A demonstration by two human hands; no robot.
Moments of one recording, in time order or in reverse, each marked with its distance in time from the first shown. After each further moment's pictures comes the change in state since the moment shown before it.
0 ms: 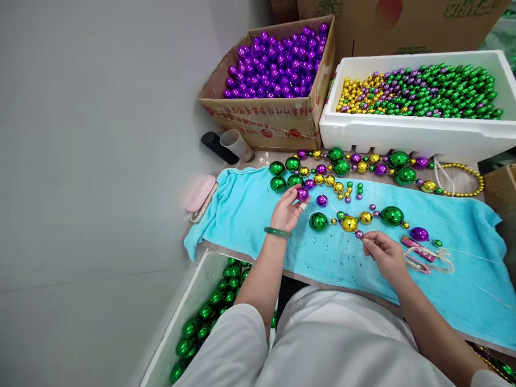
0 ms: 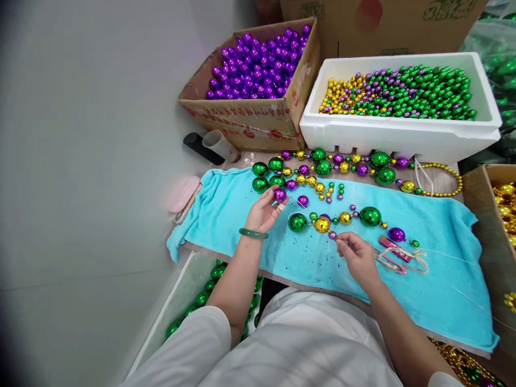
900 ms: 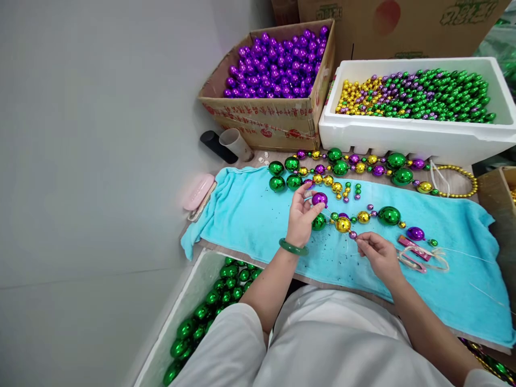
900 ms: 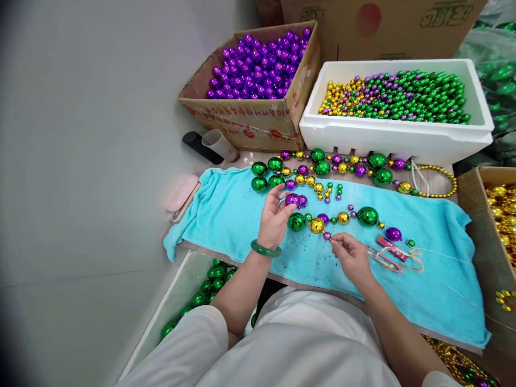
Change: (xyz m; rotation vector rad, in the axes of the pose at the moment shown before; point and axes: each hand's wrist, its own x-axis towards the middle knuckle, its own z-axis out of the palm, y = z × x) left_hand -0.043 -0.016 0.048 0.145 -0.081 0.296; right_hand -0.003 0.005 0.003 -0.011 -0.041 0.043
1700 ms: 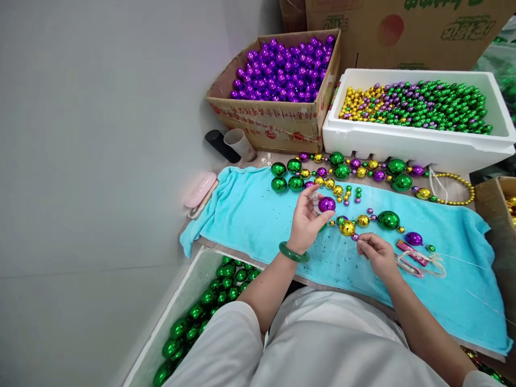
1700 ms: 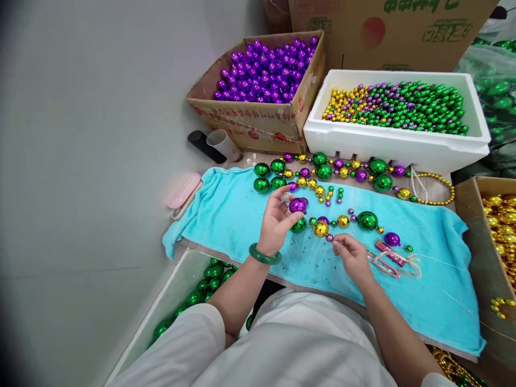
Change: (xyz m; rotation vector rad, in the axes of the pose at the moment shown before) left_hand -0.013 0.012 0.008 0.163 -0.135 0.137; right_hand 0.012 0.009 -0.003 0.028 -0.003 -0.096
